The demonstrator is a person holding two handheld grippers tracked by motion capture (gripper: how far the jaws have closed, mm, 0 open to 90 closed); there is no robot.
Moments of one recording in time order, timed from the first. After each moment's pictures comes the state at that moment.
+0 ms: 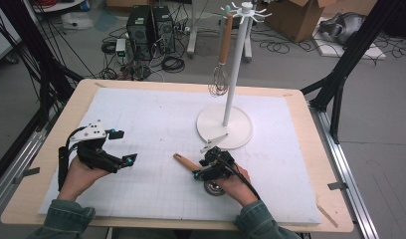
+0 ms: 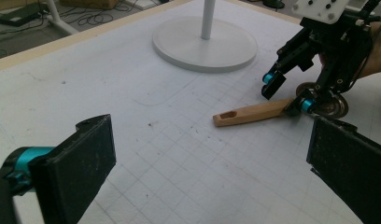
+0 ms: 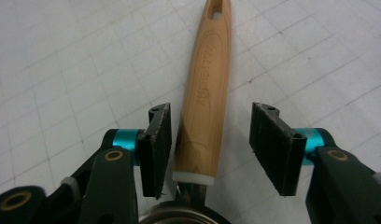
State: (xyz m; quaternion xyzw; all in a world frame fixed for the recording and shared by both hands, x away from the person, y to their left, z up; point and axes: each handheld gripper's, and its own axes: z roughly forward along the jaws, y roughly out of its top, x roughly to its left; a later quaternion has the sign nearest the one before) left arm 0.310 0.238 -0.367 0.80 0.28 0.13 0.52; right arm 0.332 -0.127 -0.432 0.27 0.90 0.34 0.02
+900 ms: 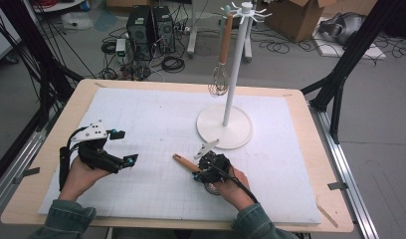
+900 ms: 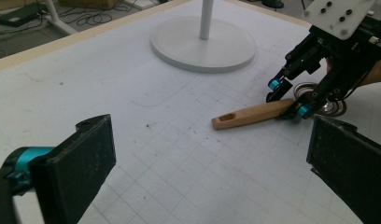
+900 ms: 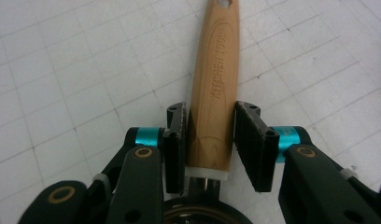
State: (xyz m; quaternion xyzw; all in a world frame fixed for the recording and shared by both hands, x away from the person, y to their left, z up) left arm 0.310 0.236 -0.367 0.80 0.27 0.13 0.52; right arm 0.318 -0.113 -0.428 0.24 0.92 0.29 0.08
